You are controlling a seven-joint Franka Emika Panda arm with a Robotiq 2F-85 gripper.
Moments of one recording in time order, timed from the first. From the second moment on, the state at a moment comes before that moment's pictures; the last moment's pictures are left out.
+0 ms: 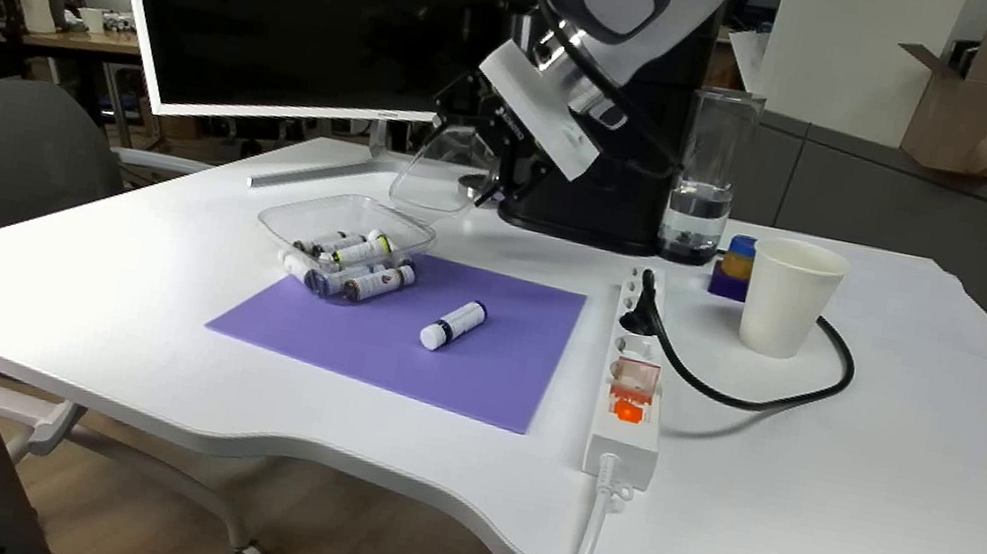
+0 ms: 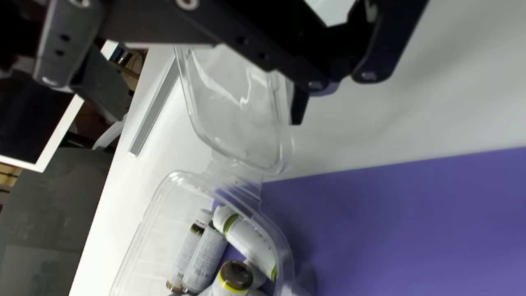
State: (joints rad) arm -0.43 0.73 0.26 -1.72 0.71 2.15 -0.84
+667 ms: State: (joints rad) arm -0.30 0.64 0.14 -1.75 0.63 2.03 -0.99
